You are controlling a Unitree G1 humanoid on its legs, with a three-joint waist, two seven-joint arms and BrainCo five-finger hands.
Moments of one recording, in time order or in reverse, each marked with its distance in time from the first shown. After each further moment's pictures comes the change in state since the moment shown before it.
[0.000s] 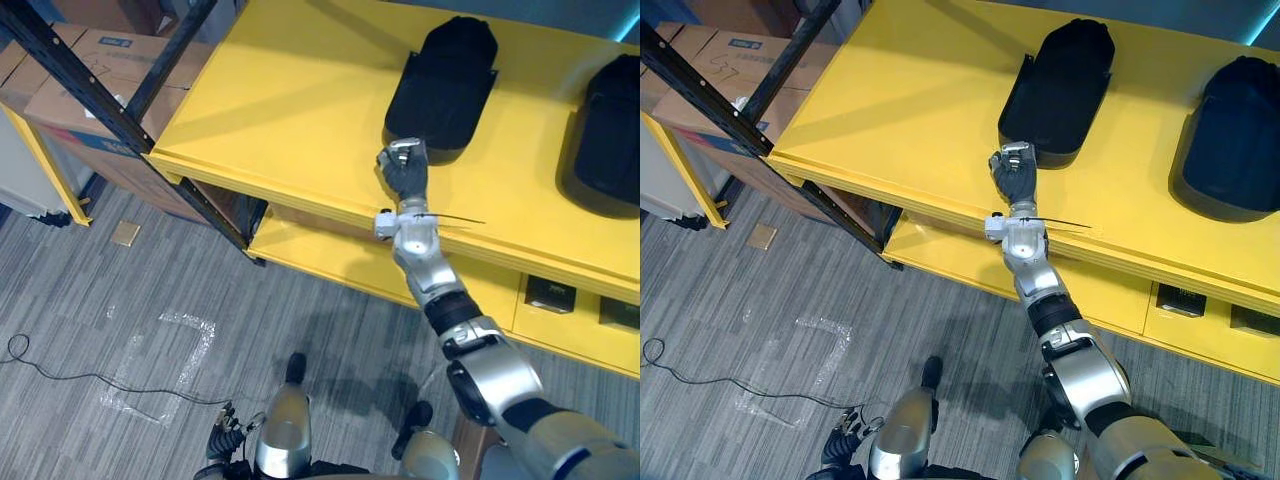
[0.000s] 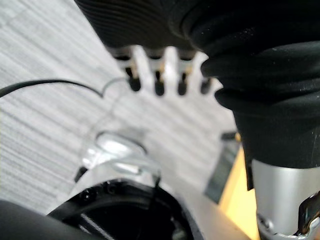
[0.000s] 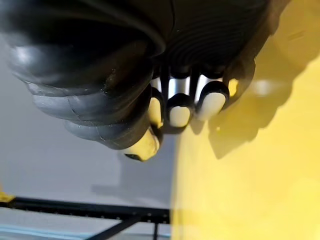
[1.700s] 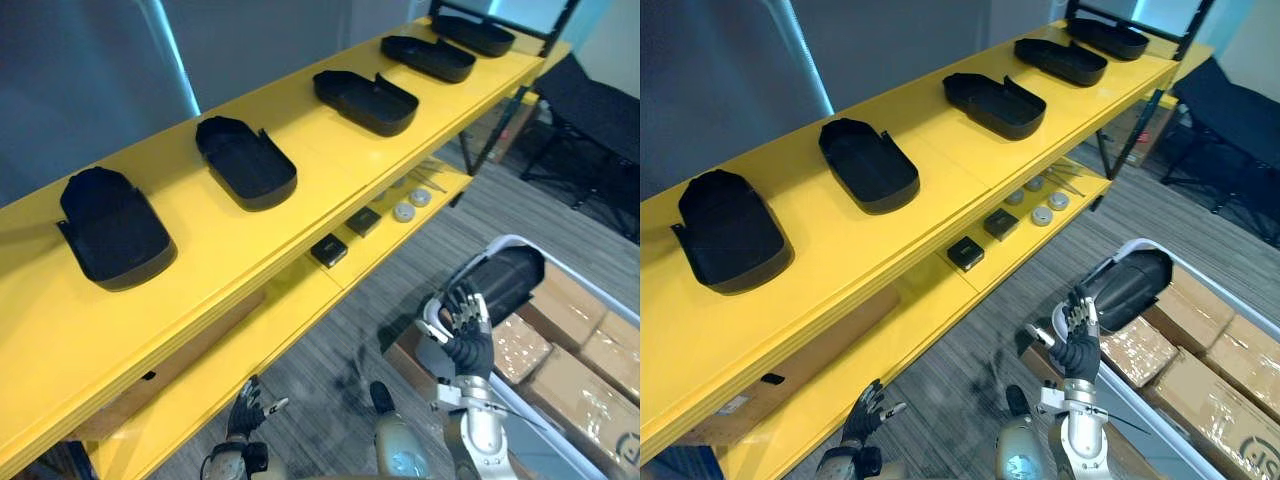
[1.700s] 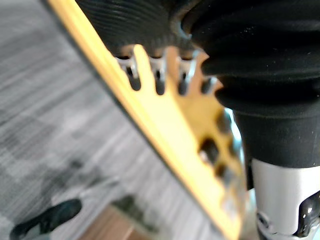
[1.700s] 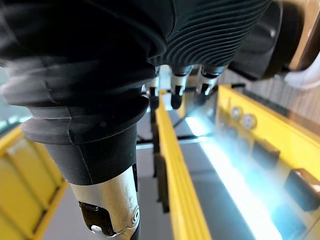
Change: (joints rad) left arm -0.062 0.046 -0.131 -0.151 0.084 0.024 0.076; right arm 1.112 0.006 -0.021 -0.709 0.180 -0.069 0.199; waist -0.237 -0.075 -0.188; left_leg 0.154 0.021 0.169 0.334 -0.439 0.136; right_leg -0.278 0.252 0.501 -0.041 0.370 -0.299
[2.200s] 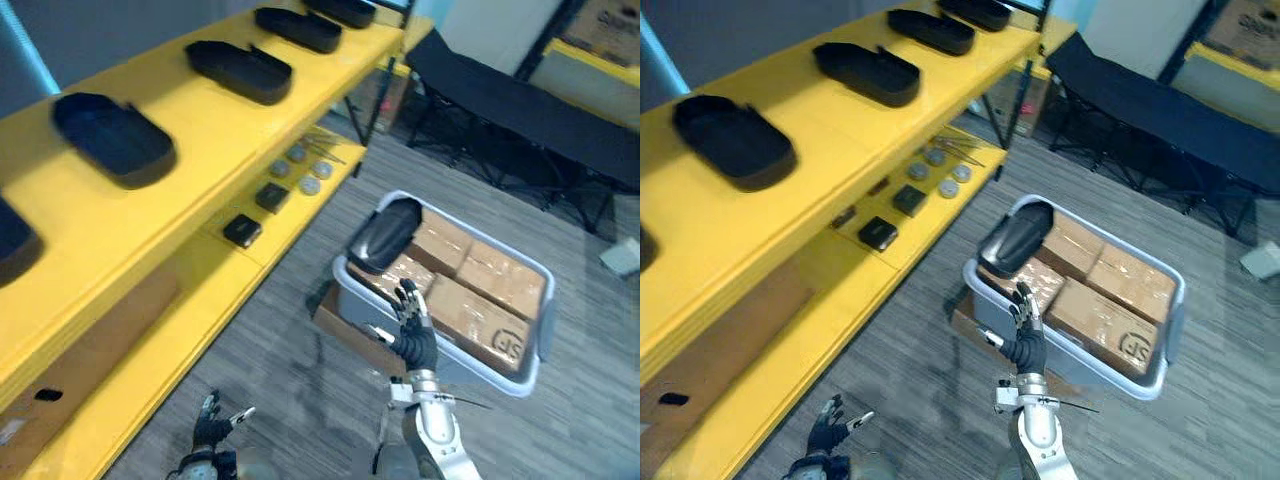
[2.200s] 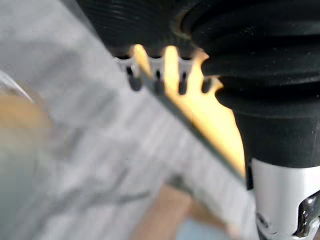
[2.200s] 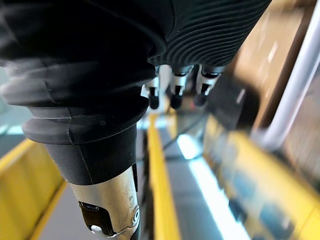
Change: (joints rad) left arm -0.033 -0.001 -0.001 0.116 -0.010 -0.013 0.052; right arm -0.033 -0.011 0.132 0.093 -0.041 0.039 -0.073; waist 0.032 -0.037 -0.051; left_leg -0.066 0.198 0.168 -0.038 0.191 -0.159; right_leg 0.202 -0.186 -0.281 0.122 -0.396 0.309
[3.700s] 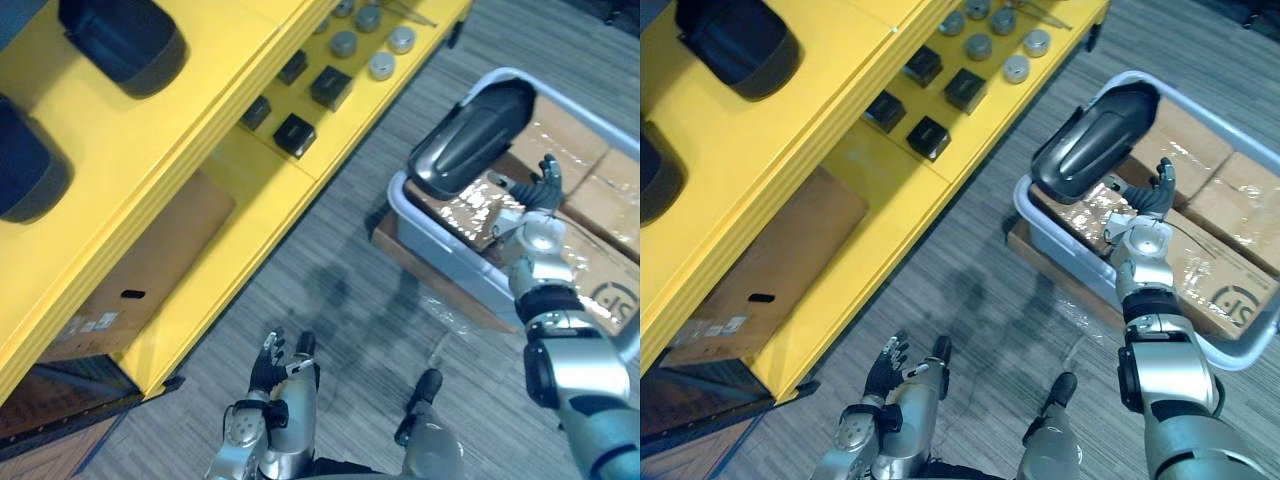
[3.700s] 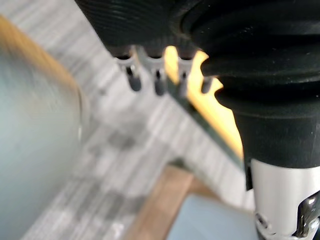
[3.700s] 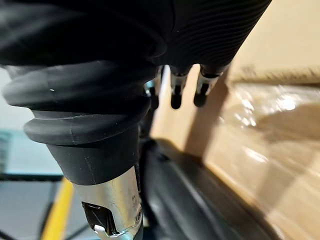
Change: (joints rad) left arm -0.102 -0.014 -0.146 -0.152 -0.008 -0.050 -0.071; right arm -1.193 -0.388 -0.340 1.033 0.238 0.330 -0.053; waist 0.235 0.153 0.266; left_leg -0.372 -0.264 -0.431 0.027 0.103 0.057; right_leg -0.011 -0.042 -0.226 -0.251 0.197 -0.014
